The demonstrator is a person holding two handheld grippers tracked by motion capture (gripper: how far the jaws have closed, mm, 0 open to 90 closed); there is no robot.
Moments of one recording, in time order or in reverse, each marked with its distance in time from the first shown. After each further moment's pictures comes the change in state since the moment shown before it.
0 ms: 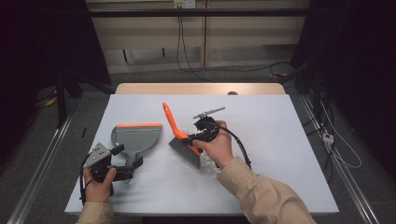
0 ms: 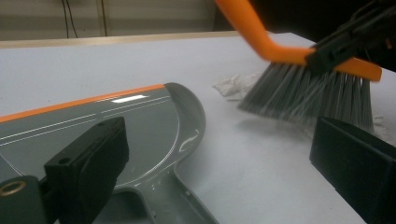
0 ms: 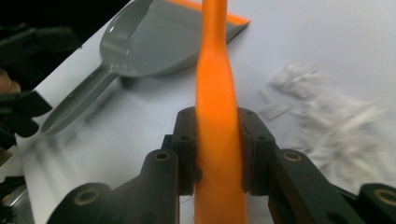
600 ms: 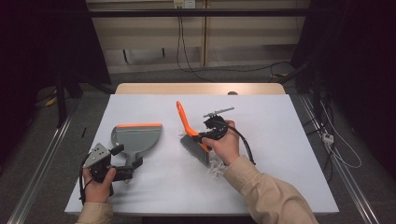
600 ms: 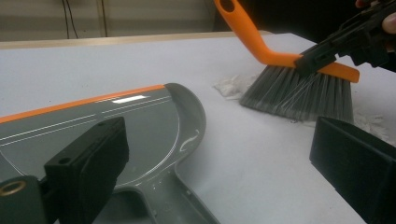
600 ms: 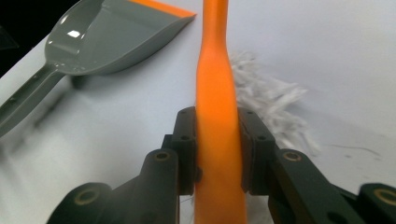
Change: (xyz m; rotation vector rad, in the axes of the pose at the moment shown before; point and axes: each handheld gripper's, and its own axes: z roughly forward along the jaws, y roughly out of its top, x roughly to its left) left arm 0.000 0.000 0.000 -0.001 0.000 -0.003; right arm -0.036 -0.006 -0.009 -0.015 -0.107 0.042
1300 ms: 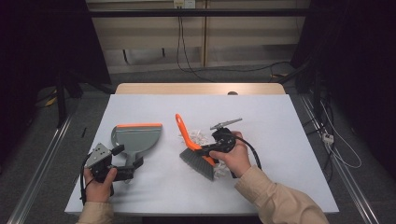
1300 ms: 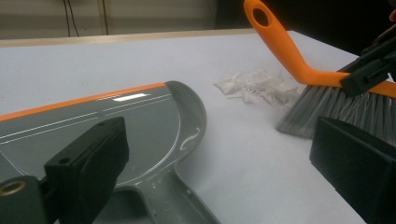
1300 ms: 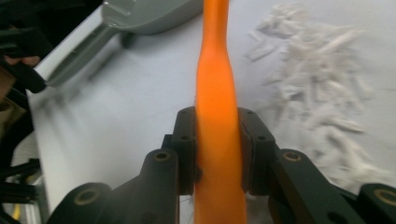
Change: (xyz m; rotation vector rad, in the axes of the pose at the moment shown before) left arm -0.001 0.000 0.002 0.004 0.006 -0.003; right arm -0.002 -0.035 -0.019 0.031 0.162 -0.038
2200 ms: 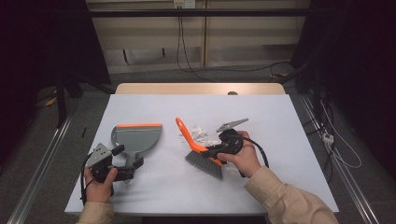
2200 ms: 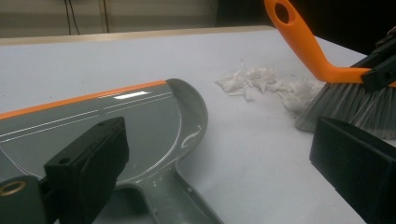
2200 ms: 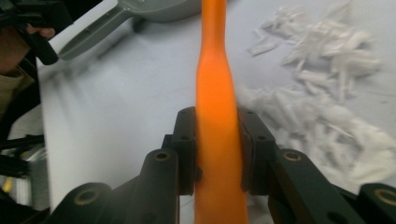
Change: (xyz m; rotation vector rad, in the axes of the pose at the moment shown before) left arm 0.001 -0.001 0.000 0.015 0.005 0.015; right arm -0.009 -0.009 -0.017 -0.005 0.044 -0.123
